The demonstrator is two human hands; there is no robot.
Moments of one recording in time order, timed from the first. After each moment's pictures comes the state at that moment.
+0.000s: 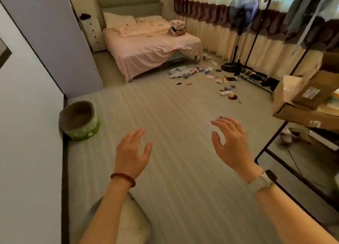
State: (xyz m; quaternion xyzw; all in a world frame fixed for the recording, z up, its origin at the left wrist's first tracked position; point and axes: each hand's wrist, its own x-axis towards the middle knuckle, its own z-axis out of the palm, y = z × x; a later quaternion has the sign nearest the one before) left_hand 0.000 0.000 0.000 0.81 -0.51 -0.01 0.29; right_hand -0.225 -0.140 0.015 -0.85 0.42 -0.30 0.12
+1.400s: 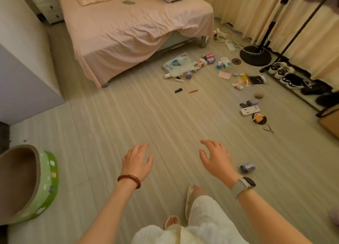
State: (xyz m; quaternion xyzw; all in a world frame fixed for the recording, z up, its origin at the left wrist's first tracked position) left_hand 0.439 -0.851 -0.121 0.86 -0.45 -0.21 0.11; right_hand 0.229 -0.967 -0.099 -0.80 0.53 0.01 0.30
